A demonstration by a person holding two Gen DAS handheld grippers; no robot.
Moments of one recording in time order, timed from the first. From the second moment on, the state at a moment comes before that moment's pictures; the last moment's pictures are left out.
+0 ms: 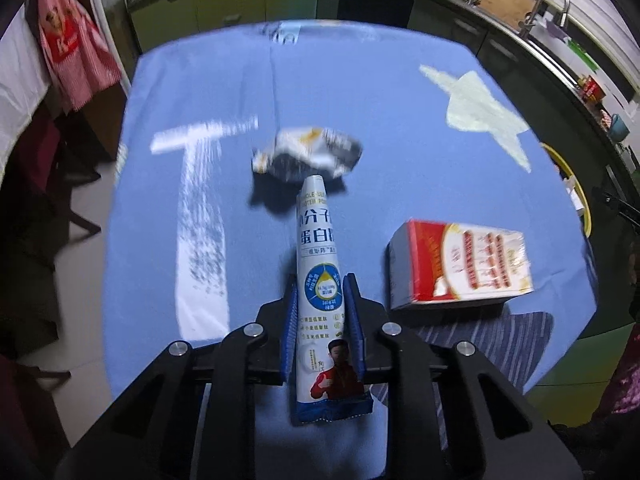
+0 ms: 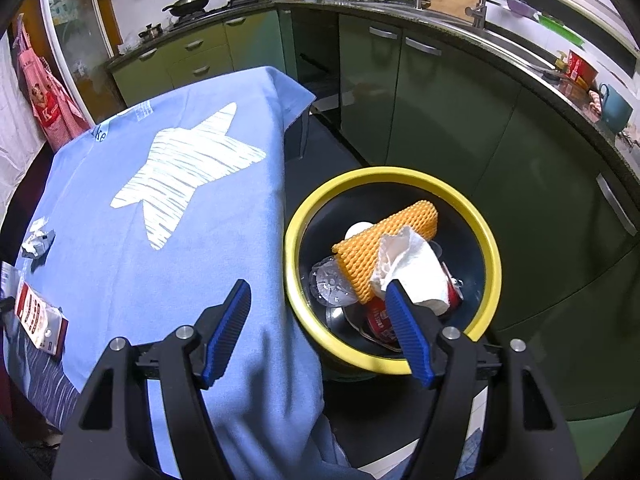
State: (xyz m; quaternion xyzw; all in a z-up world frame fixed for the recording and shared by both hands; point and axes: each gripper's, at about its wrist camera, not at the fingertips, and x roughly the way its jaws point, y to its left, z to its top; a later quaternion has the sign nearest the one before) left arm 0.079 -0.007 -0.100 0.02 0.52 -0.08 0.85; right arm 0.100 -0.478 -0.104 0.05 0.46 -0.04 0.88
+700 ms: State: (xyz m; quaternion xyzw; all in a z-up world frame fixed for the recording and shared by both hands) left arm 0.176 -0.349 -0.039 0.19 0.48 -0.45 0.73; right arm 0.010 -0.570 -0.088 0.11 0.43 -0.14 0.89
